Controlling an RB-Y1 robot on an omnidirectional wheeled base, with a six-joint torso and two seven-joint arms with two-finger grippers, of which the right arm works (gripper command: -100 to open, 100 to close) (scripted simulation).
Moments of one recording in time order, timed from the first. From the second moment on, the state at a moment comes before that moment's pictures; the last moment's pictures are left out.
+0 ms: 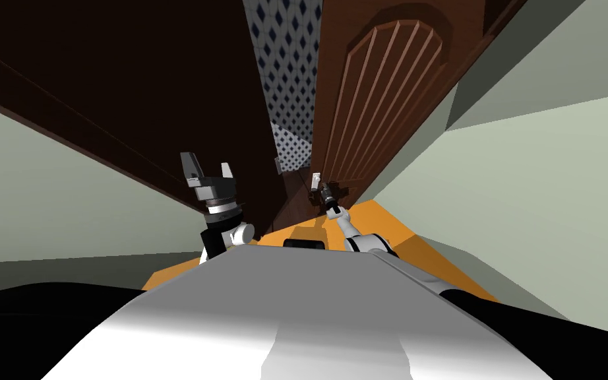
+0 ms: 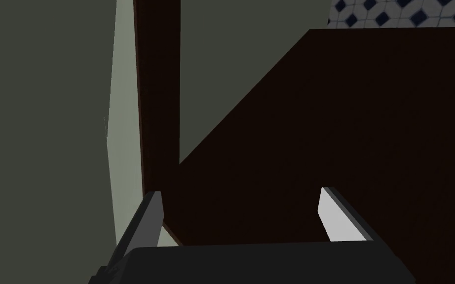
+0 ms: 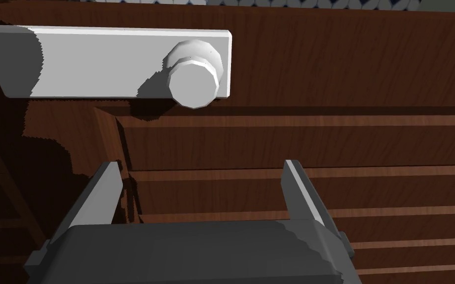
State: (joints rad) arm -0.47 -0.11 0.07 -0.66 0.13 -0.49 -0.28
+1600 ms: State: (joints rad) arm -0.47 -0.11 0.05 -0.64 0.11 -0.51 -0.25
